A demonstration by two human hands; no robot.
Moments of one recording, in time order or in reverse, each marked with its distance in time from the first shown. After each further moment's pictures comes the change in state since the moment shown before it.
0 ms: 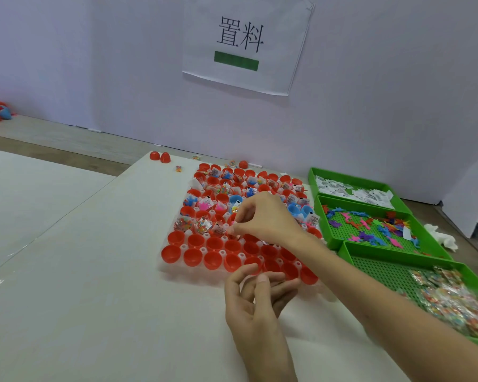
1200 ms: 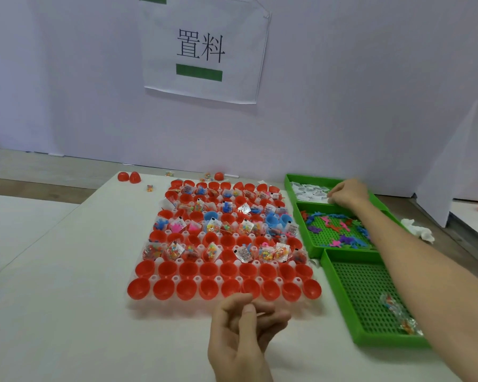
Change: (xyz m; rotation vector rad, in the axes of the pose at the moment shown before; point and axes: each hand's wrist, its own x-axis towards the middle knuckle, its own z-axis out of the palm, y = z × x) left_hand 0.007 0.008 0.003 0.141 -0.025 -0.126; right_hand 0.034 0.226 -0.126 -0.097 0.369 0.725
